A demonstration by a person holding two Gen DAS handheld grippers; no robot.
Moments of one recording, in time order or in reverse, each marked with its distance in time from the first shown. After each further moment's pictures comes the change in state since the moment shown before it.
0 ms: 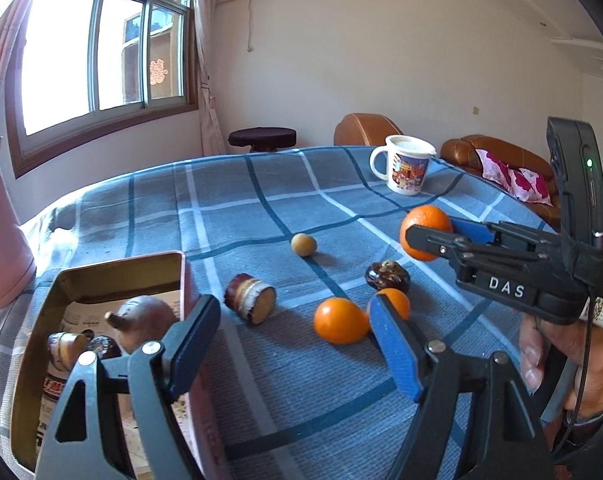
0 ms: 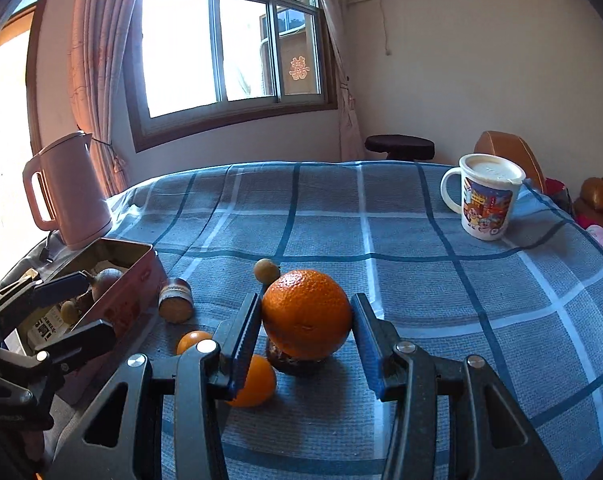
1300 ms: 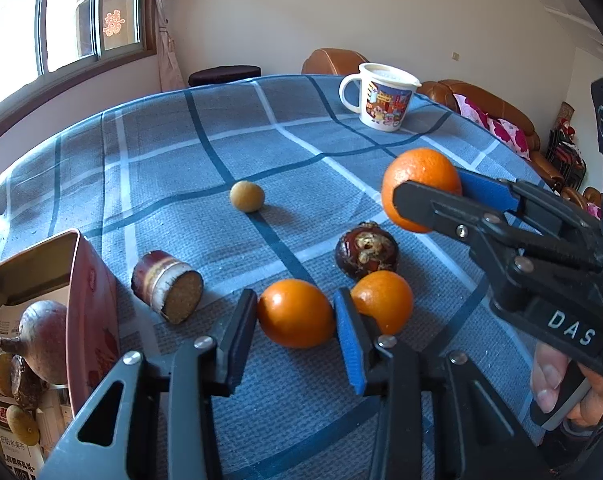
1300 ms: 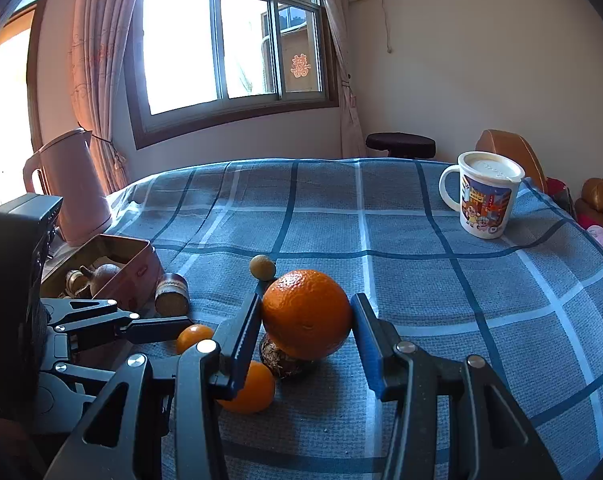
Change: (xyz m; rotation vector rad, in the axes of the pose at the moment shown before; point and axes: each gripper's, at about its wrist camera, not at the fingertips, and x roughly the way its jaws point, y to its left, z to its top) left arm 0.066 -0.019 0.009 0.030 0.237 -0.107; right arm 0.002 0.002 -0.002 -0.022 0.013 0.023
